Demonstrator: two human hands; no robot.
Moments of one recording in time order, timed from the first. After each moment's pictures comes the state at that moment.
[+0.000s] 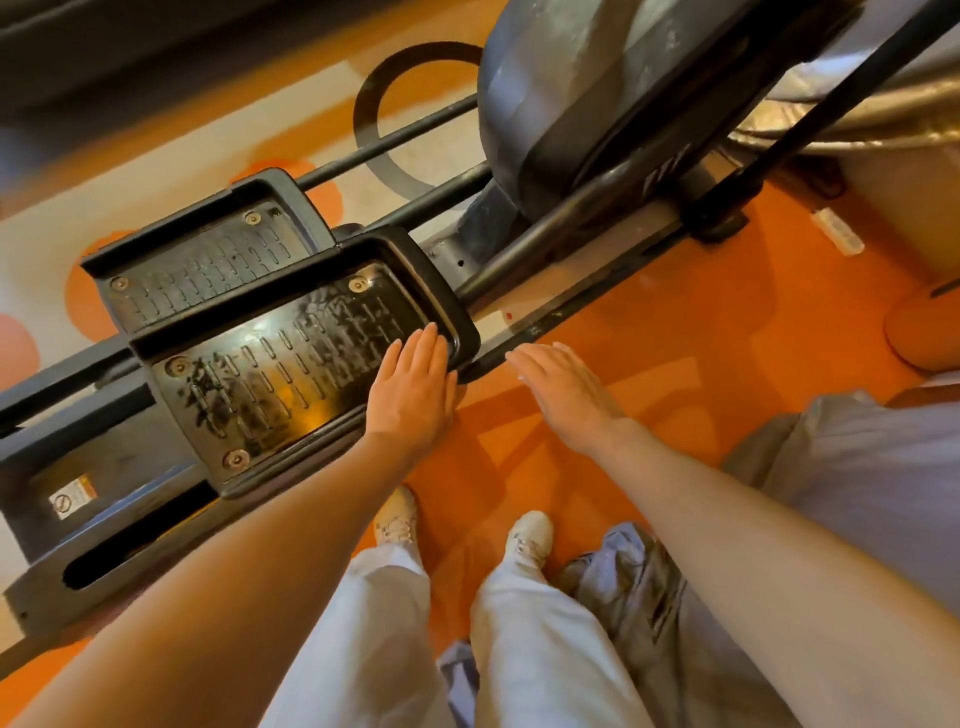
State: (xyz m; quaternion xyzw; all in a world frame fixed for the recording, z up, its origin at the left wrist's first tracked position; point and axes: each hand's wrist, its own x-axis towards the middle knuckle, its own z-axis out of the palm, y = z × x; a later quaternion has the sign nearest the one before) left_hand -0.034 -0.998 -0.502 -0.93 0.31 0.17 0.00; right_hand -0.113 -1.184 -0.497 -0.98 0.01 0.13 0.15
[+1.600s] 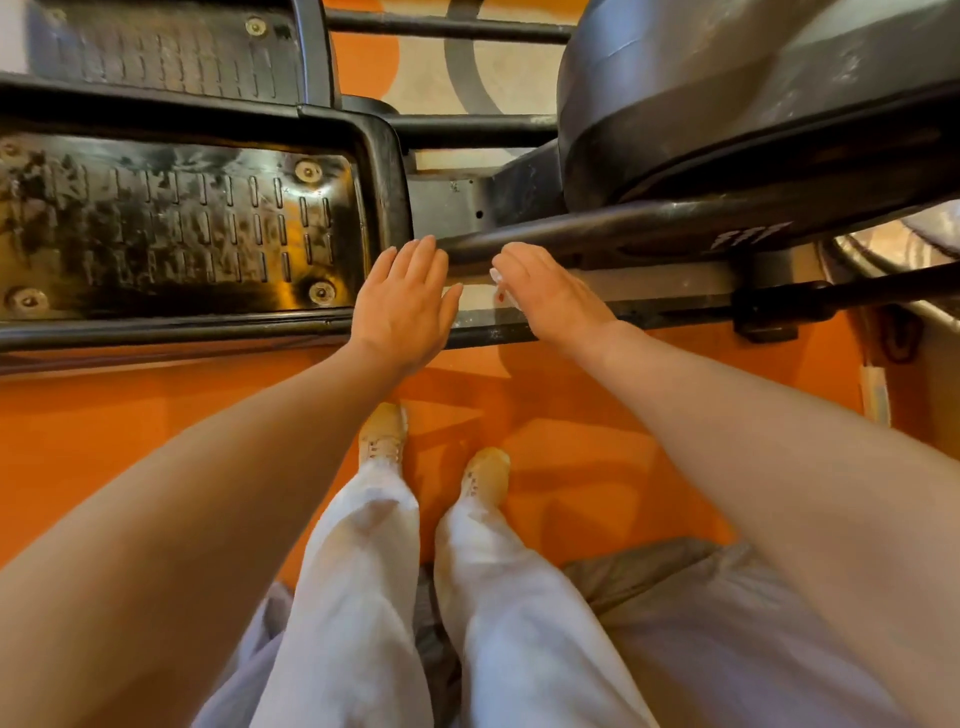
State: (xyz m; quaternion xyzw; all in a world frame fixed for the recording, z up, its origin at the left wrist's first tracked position) left_hand 0.007 -1.127 -0.585 -0.98 0.12 0.15 -0.06; right_hand 0.035 -1.315 -0.557 -0.93 -0.27 0.20 0.13
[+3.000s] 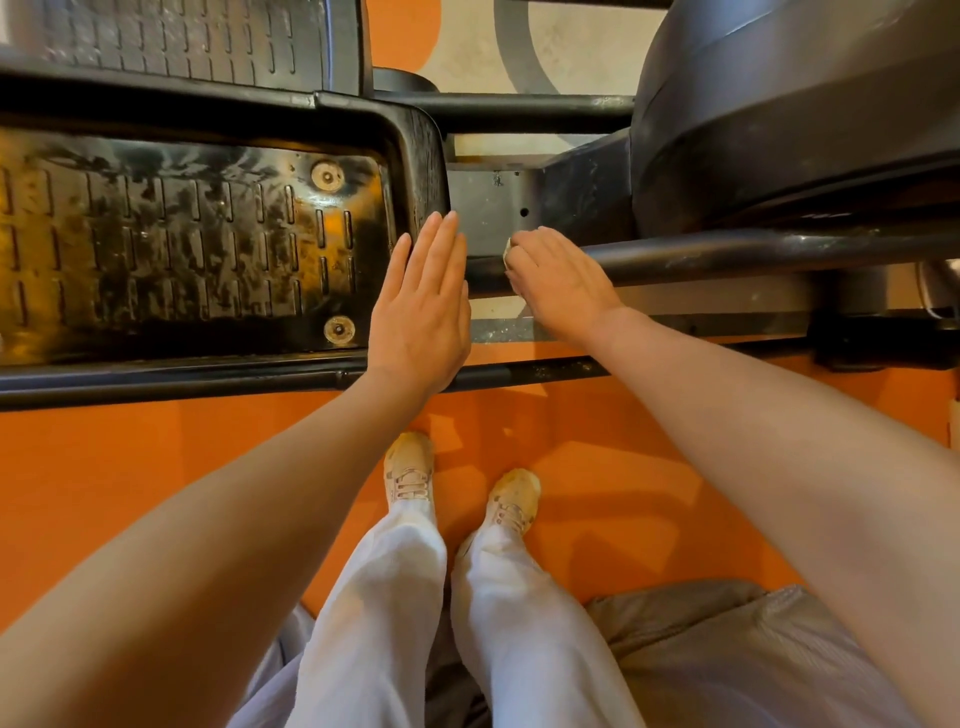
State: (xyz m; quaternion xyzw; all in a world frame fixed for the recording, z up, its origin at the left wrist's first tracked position) left_hand 0.040 -1.110 -0.652 -0.99 0.08 0.06 -0.05; right_hand 0.111 -1.289 -0.677 -0.93 -0.34 0.11 0.08
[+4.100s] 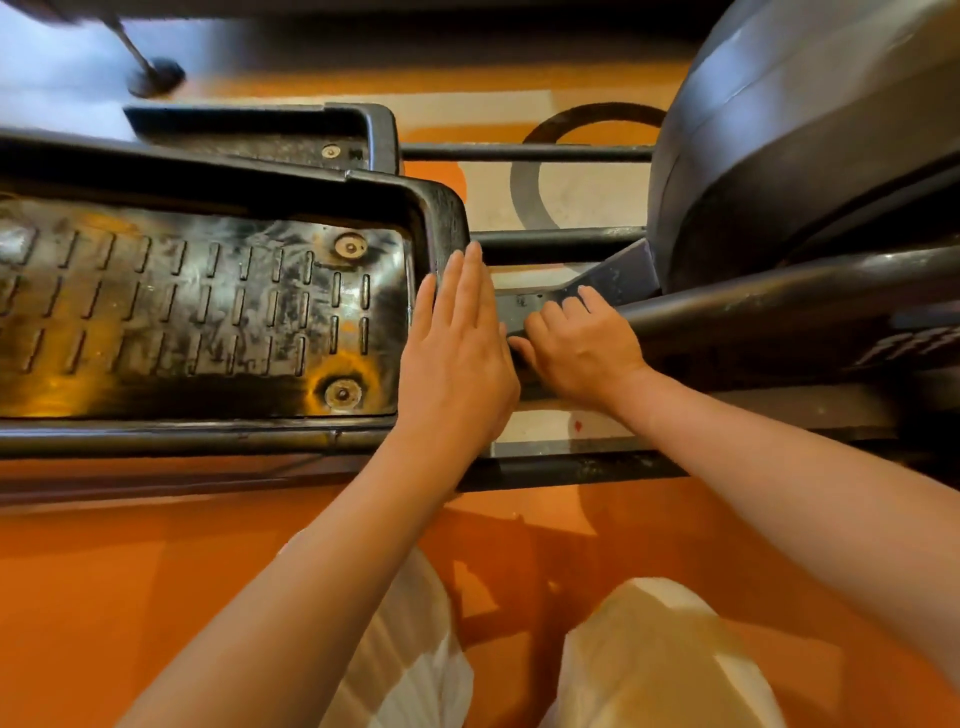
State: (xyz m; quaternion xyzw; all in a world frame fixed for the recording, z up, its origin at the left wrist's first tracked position) left_hand 0.049 -1.125 -0.677 -1.00 0.04 -0.01 -0.05; right_hand 0.122 -1.282 -0.752 -0.88 -0.39 -0.25 -0.07
